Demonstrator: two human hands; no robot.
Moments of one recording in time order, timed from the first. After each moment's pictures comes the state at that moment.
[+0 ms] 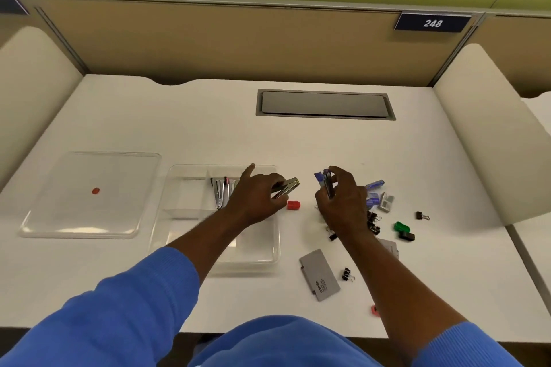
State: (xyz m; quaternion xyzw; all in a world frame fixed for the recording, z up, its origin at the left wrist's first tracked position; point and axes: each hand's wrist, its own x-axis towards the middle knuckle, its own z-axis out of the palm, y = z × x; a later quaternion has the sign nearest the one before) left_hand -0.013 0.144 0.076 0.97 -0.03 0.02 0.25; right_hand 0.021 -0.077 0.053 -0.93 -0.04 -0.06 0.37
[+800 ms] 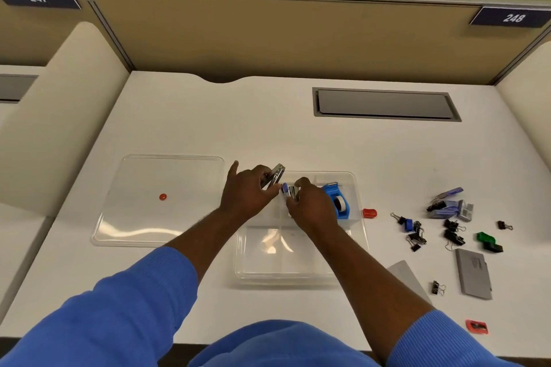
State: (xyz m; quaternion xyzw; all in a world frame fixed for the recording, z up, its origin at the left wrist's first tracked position) left_hand -0.039 0.354 0.061 0.96 0.08 0.05 0.26; right_hand -0.017 0.181 0.053 -0.96 -0.09 0.10 0.25
